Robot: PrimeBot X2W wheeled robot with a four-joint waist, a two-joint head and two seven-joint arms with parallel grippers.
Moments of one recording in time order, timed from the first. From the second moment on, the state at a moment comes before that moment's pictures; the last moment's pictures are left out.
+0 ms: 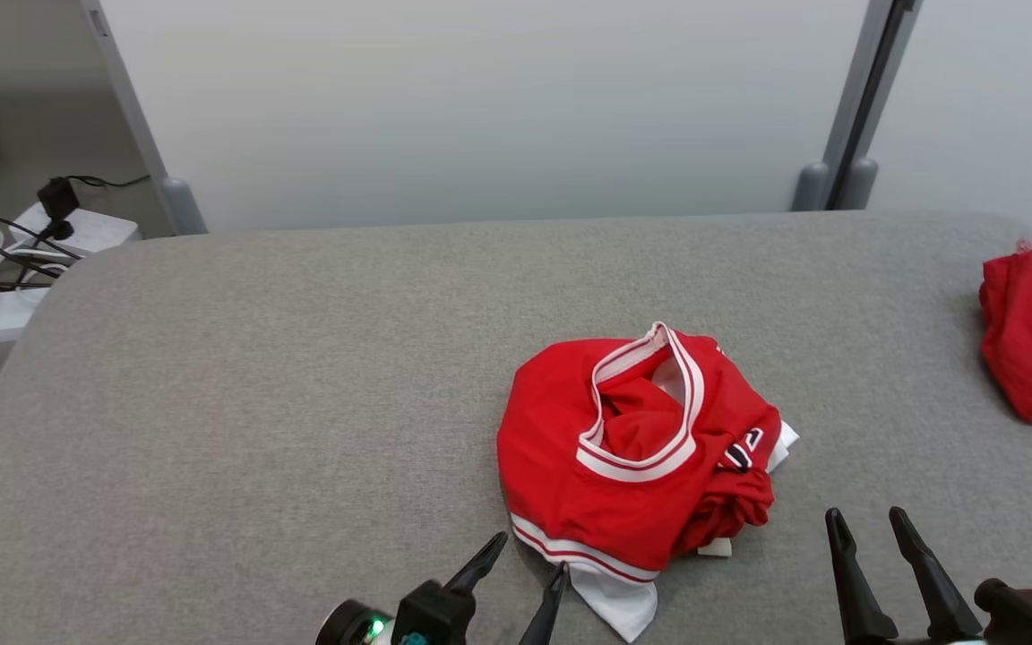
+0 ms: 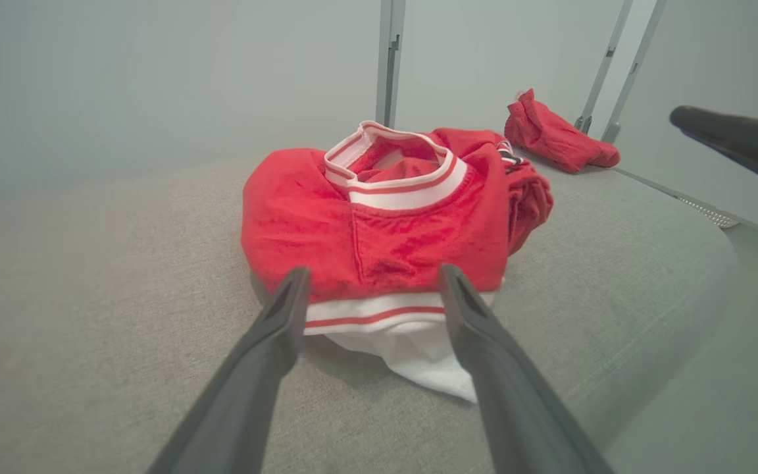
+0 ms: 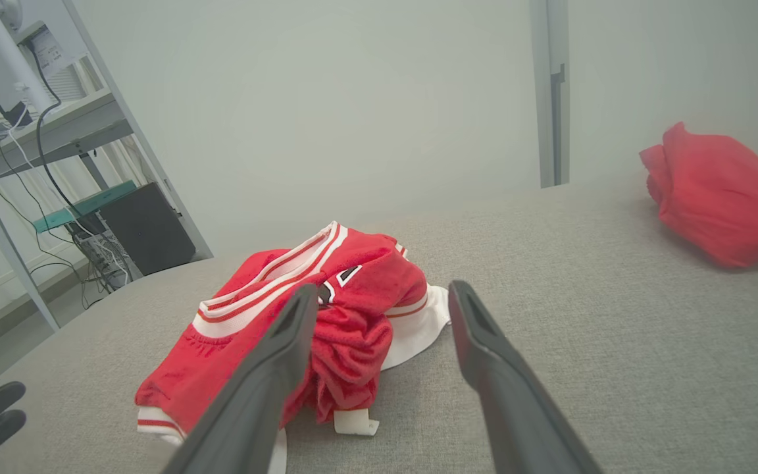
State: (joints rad) left arm -0.07 0.05 -0.62 0.38 -0.30 0.04 -0.25; right arm 0.12 -0.10 0.11 0.15 0.39 0.13 -0.26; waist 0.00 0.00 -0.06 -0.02
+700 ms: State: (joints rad) left arm -0.36 0.05 -0.81 0.64 -0.50 0.13 -0.25; right arm 0.02 -0.14 0.18 0.15 0.40 0.13 -0.26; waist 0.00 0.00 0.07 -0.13
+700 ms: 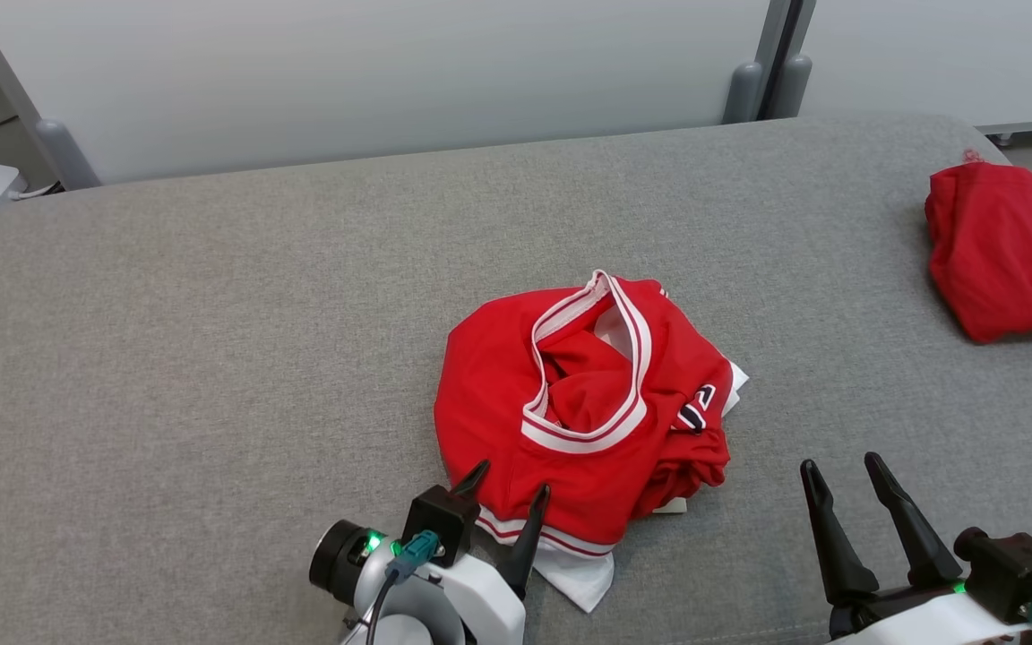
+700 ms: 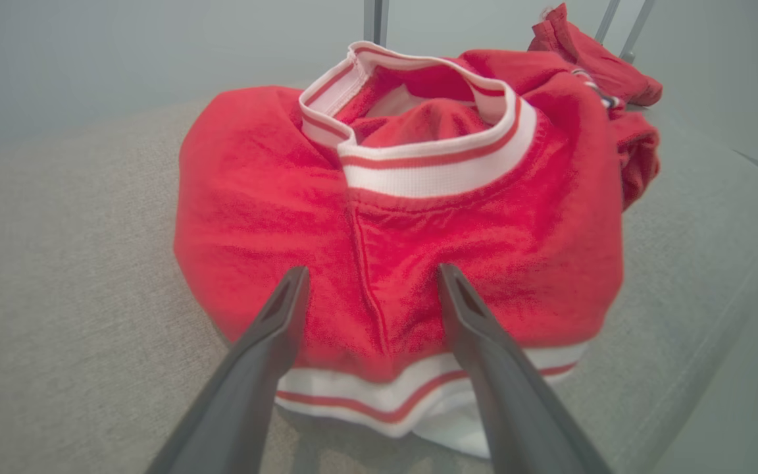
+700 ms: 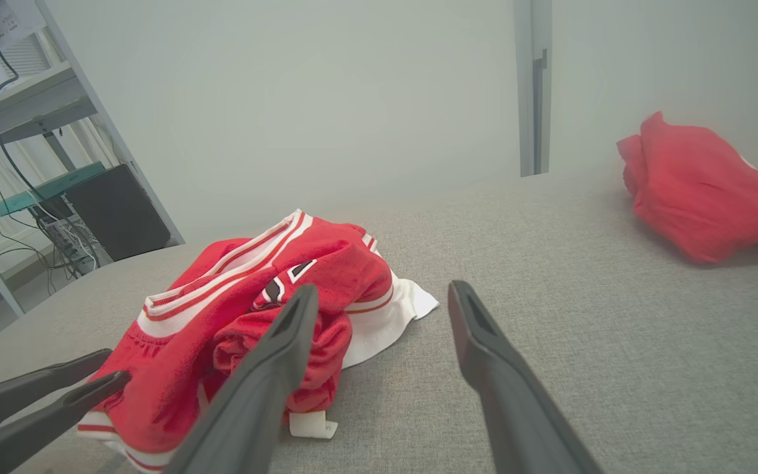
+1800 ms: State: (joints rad) left arm -0.43 0.05 -0.93 0.67 -0.69 0.12 -0.25; right arm -0.12 -0.16 0.39 0.35 0.59 0.13 -0.26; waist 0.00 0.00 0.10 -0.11
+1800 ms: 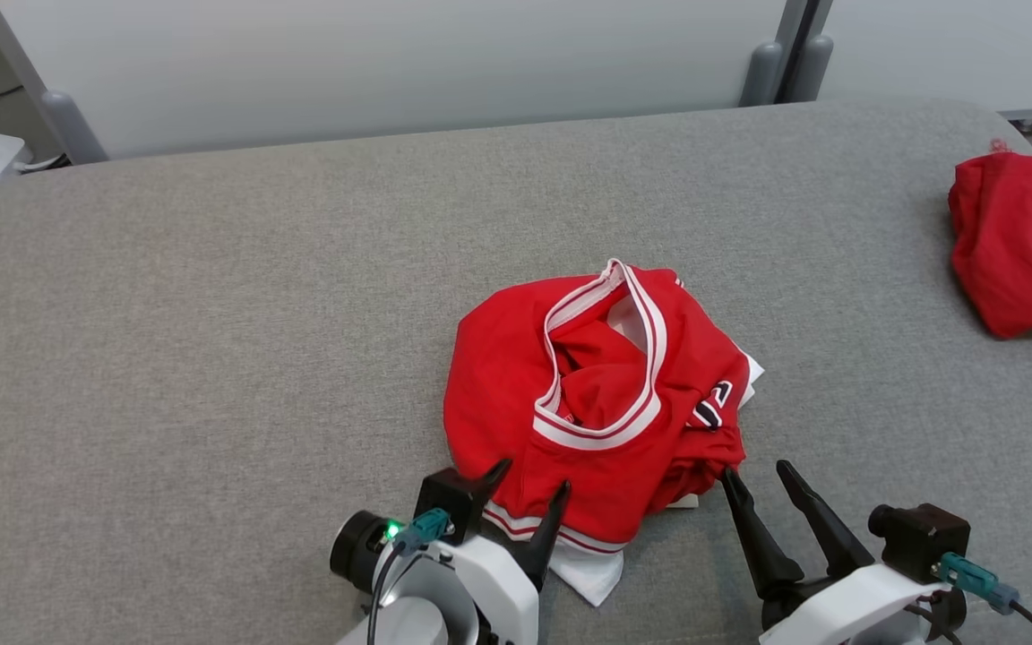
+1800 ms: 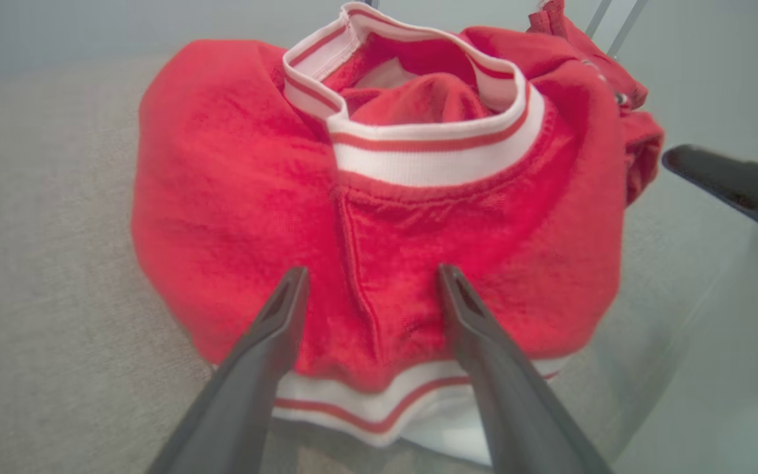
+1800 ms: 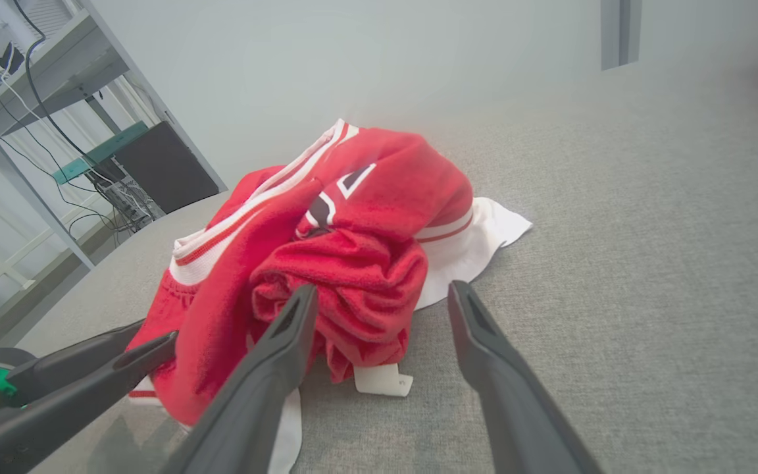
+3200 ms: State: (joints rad) left arm -0.46 0.04 -0.45 0.45 -0.66 0.08 -0.25; right arm -0.28 -0.32 0.25 0.29 0.58 0.13 -0.26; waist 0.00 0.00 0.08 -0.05
